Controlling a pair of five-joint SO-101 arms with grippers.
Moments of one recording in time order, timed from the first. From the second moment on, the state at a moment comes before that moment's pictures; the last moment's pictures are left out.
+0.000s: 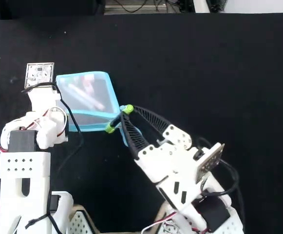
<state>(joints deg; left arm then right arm) -7.4 -51.3 41.7 71.6 -1.6 -37.1 -103.1 73.5 32.0 -3.5</state>
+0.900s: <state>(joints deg) -7.5 -51.3 41.7 71.6 -1.6 -24.7 -72.8 49.1 50.5 -3.5</state>
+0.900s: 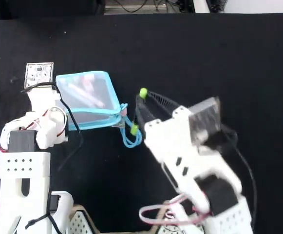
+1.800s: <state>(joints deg) -7.5 -51.3 41.7 71.6 -1.6 -2.6 -17.1 31.5 52.7 -3.5</state>
